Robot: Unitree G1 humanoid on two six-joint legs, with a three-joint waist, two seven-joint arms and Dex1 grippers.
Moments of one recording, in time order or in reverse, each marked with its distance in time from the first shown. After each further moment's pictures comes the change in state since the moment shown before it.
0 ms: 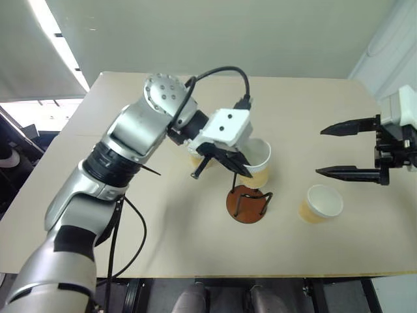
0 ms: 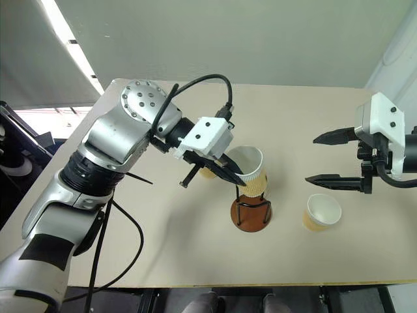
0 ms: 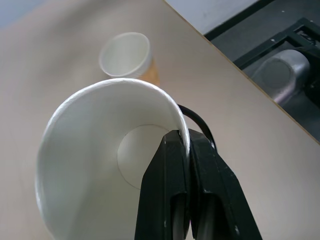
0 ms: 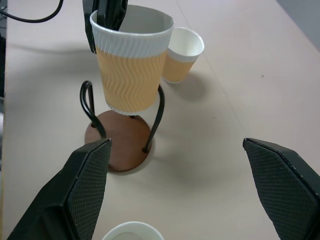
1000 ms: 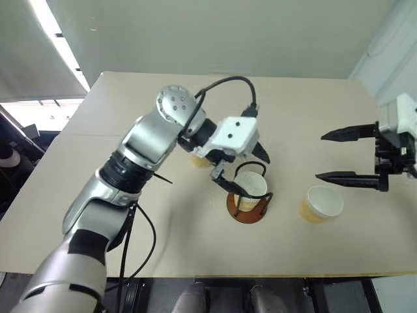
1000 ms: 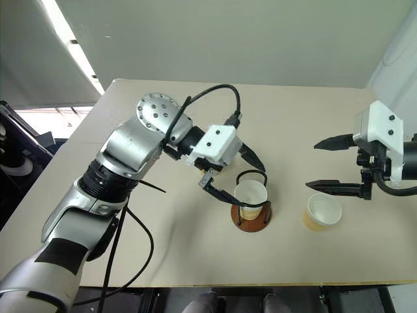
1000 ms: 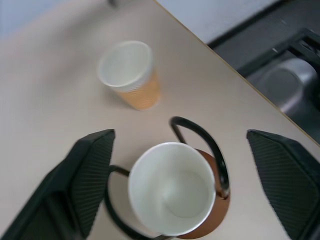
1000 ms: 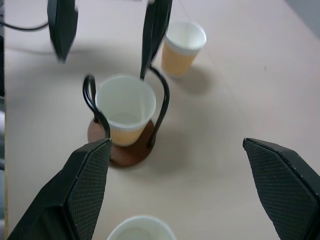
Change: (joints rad) left arm 0.043 -0.091 0.099 0.013 0.031 0.023 0.047; right arm 0.125 -0.005 -0.064 -0.059 -0.003 0.027 -0.048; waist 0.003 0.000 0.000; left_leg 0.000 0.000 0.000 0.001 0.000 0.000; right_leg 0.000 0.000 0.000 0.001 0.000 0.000
